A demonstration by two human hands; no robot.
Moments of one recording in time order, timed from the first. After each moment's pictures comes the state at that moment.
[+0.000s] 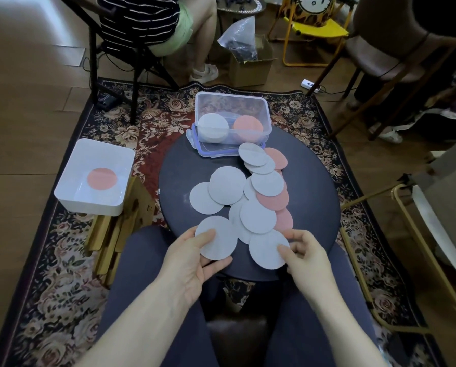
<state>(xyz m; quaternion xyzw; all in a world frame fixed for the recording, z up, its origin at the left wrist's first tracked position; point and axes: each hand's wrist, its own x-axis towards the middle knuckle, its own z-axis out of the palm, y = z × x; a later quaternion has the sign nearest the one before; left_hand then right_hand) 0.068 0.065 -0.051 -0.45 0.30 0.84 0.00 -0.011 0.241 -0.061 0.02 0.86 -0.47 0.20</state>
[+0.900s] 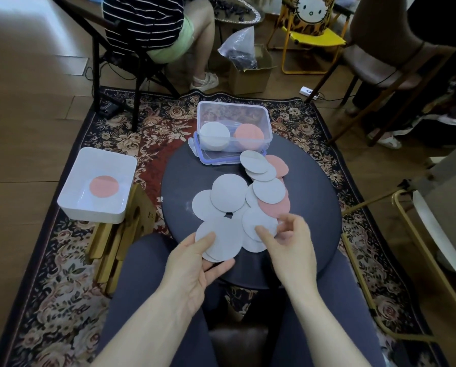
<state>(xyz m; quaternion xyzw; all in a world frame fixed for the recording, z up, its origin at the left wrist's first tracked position) 0.069 0.065 -0.047 -0.43 0.31 0.85 -0.02 -0.015 0.199 -0.053 0.00 0.90 -0.42 0.10</state>
